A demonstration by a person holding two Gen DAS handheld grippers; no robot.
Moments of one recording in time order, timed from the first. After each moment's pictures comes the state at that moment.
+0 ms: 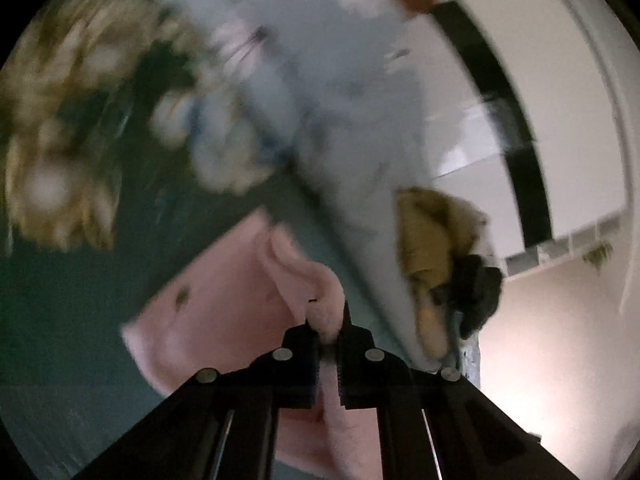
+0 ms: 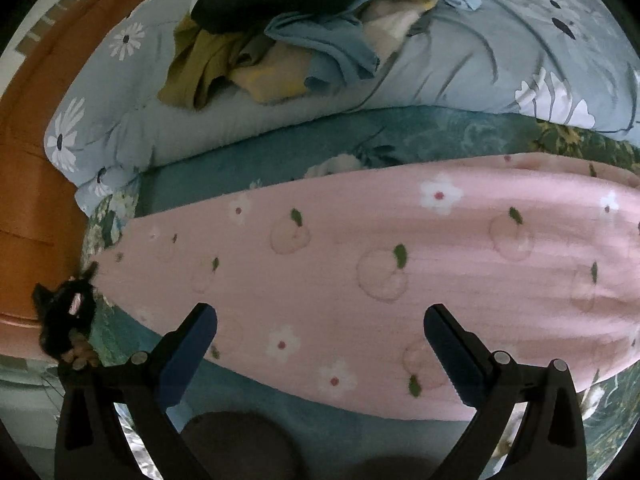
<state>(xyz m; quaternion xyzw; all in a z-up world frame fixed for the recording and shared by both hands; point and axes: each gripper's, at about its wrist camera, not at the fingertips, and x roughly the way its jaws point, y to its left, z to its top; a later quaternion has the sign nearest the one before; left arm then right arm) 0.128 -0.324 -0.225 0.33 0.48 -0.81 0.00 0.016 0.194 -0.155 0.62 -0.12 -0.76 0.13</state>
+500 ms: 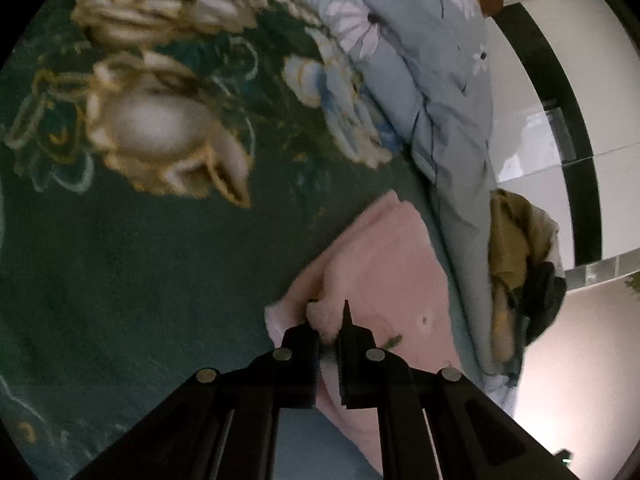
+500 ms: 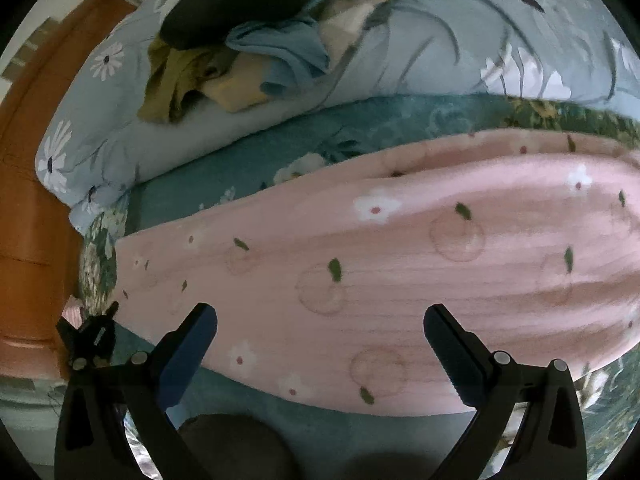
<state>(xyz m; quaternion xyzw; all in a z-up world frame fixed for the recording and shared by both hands) 0.152 -0.347 -0.301 0.40 0.51 -0.76 0.09 0.015 0.219 -0.175 0.63 -0.15 -0.76 0.10</state>
